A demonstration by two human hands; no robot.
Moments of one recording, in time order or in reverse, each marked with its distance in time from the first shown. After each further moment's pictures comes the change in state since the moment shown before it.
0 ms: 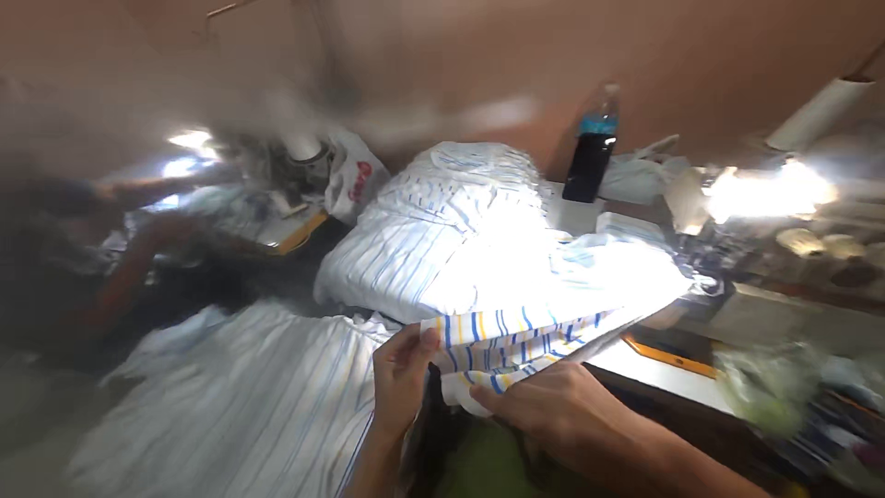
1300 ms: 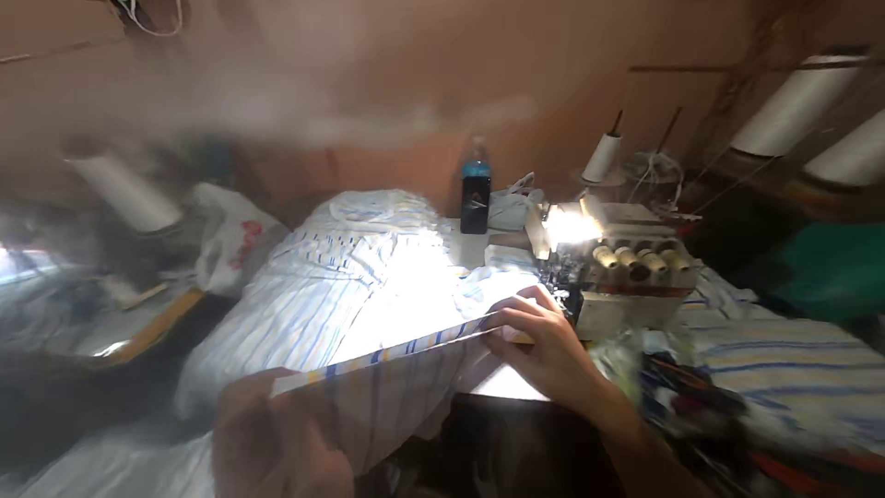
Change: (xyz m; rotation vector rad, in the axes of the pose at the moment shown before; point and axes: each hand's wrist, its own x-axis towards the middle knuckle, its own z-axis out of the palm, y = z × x) left_hand 0.046 0.050 0.078 0.131 0.201 0.511; right_hand -0.046 0.064 -0.076 -0.191 0.311 0.655
